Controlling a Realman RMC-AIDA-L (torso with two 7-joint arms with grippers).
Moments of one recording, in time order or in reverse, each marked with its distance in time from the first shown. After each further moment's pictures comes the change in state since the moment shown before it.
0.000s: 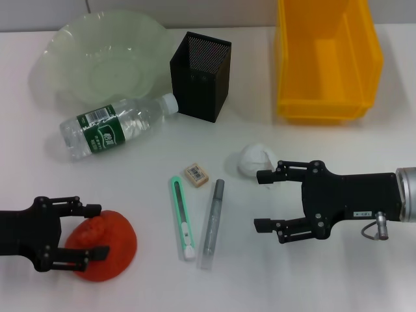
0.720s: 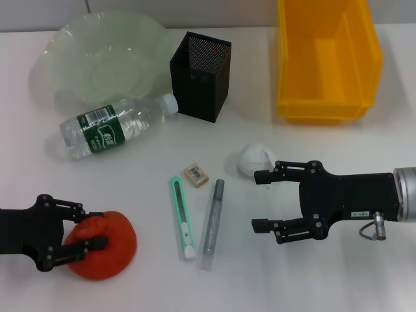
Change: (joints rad) left arm 0.008 -0.023 -0.002 0.053 0.039 -0.030 0.079; right arm 0.003 0.004 0.000 0.000 -0.001 0.000 0.001
